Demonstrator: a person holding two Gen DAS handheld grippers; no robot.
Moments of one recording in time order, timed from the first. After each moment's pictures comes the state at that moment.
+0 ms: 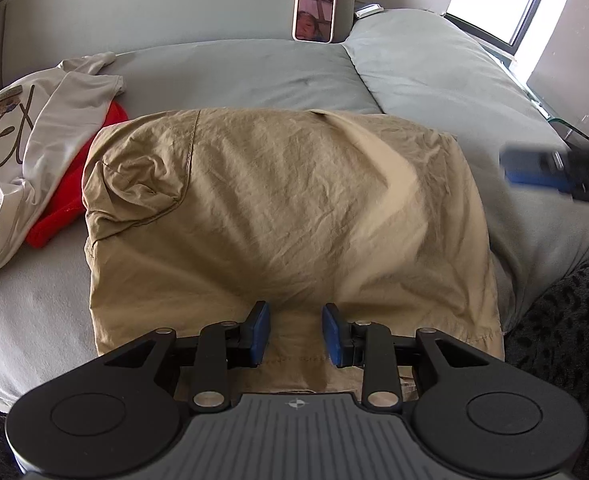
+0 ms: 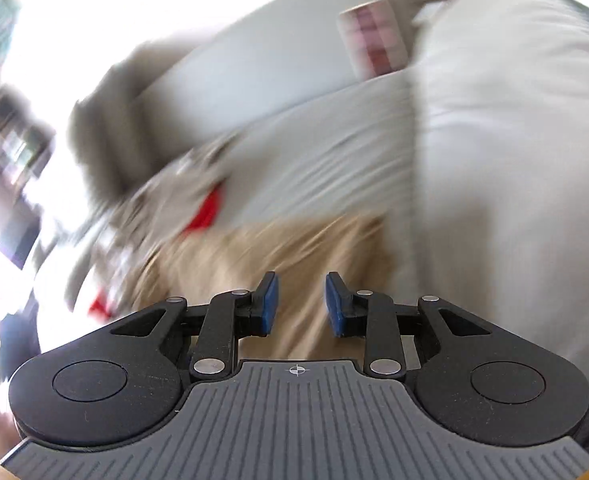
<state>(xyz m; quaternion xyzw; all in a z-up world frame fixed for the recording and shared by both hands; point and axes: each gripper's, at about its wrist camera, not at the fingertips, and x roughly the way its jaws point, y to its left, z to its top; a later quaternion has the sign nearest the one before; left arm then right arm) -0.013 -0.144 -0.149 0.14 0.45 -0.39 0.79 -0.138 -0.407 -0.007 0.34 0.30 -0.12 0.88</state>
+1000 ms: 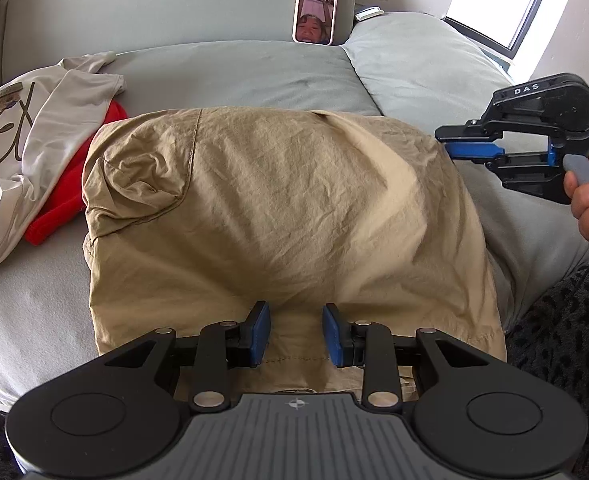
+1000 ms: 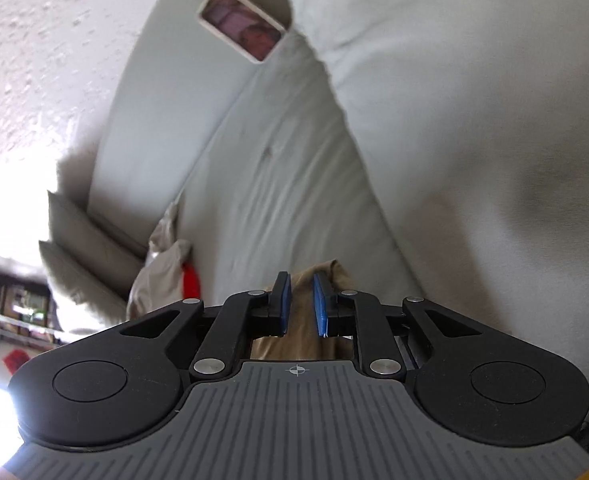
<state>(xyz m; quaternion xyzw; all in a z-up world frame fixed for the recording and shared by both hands) -0.013 -0.144 -0.150 0.13 0.45 -0.39 0.79 -0.095 -0.469 -0.071 0.55 0.30 -0.15 0.76</state>
